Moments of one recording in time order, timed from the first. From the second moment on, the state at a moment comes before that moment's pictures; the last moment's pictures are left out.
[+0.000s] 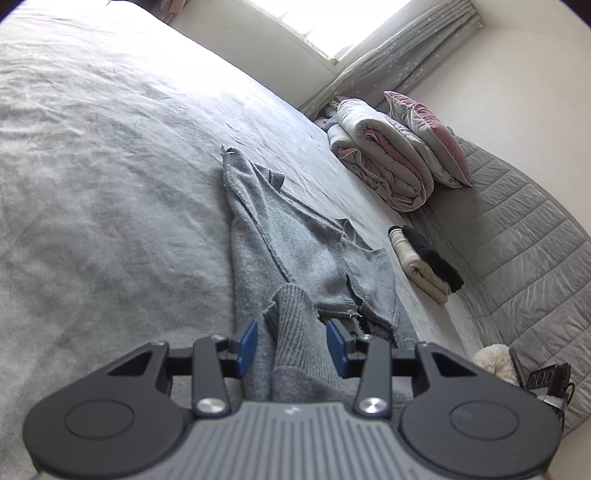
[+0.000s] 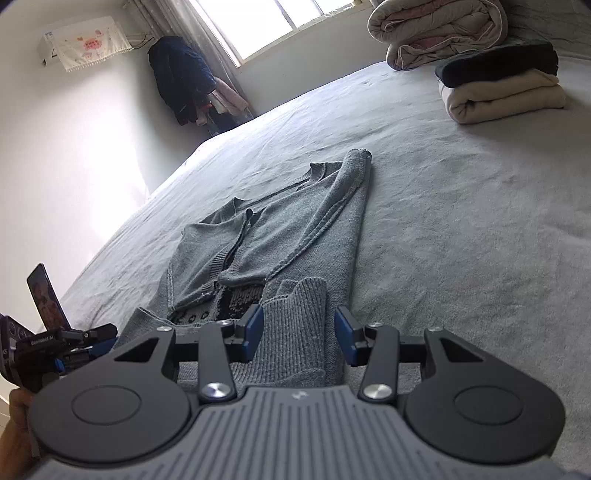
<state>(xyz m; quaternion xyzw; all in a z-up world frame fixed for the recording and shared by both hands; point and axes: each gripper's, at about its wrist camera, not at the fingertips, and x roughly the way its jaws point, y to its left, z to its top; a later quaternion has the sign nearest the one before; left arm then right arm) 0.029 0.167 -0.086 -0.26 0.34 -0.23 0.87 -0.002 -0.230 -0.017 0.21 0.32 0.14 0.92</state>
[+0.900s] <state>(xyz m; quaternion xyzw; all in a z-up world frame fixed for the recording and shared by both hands) 0.014 0.134 -0.069 -0.16 0.28 -0.14 0.94 0.012 -0.213 -0.012 0.14 0.28 0.10 0.94</state>
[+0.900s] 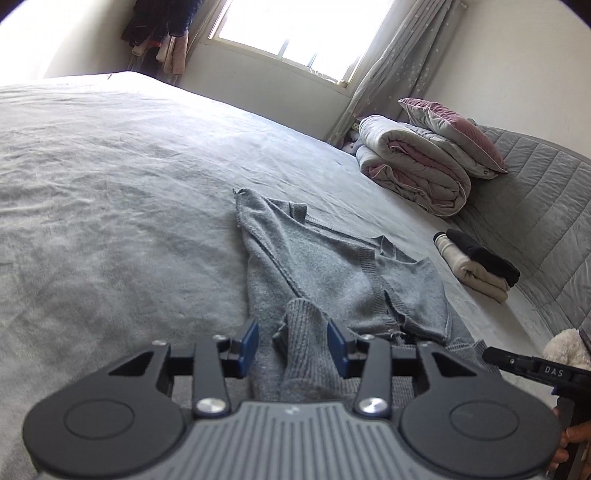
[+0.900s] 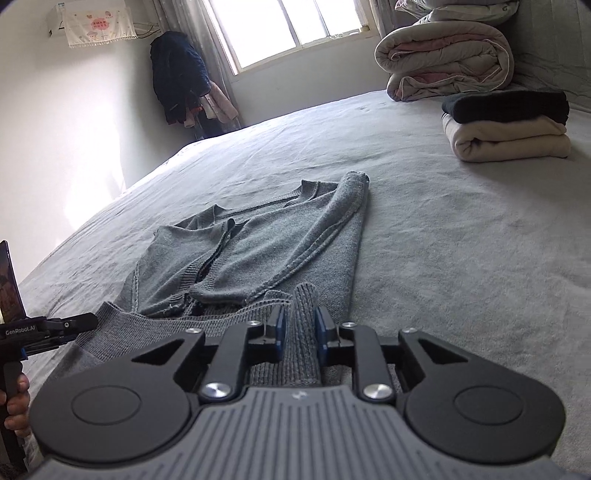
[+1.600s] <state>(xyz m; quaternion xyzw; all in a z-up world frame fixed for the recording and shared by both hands) -0.012 0.129 -0.064 -0.06 0.32 -0.21 0.92 -0.020 -0.195 -0.011 0.02 0.29 0.17 0.94</state>
